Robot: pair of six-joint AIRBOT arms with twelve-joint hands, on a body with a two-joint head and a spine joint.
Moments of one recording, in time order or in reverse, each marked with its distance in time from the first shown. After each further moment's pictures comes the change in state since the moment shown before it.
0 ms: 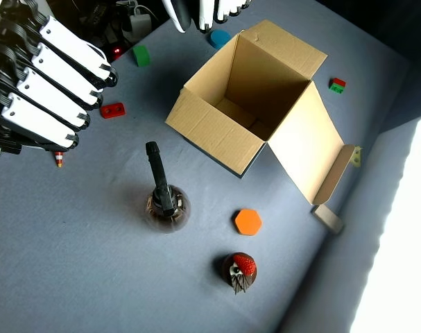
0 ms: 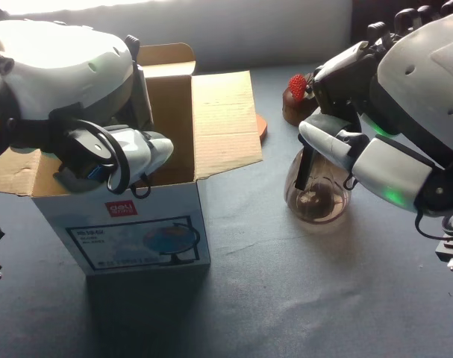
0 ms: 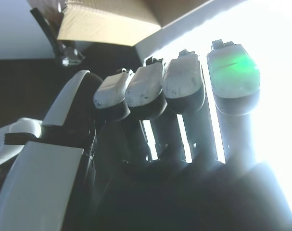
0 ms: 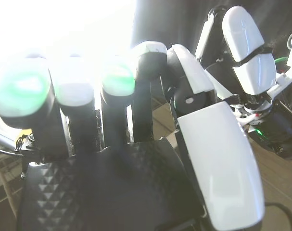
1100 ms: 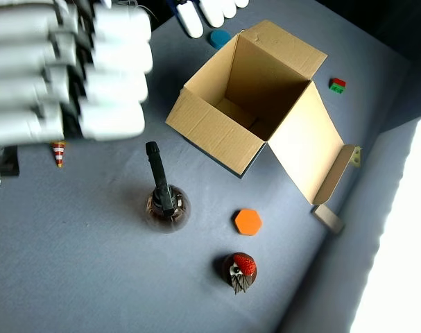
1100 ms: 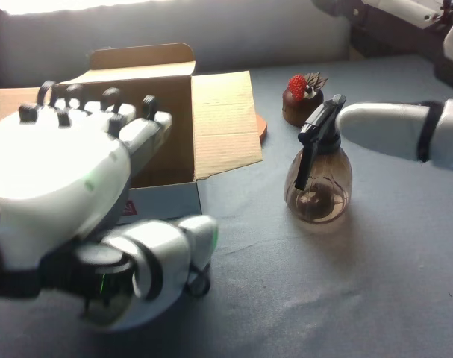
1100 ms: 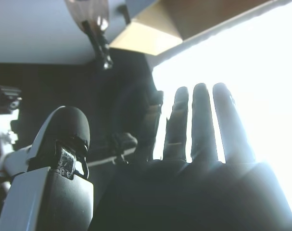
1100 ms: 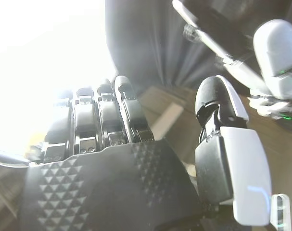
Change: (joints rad) left arm -0.047 0.009 -0.293 -0.050 -0.394 -0.076; right arm 0.005 0.121 0.273 -0.624 -0.264 0.878
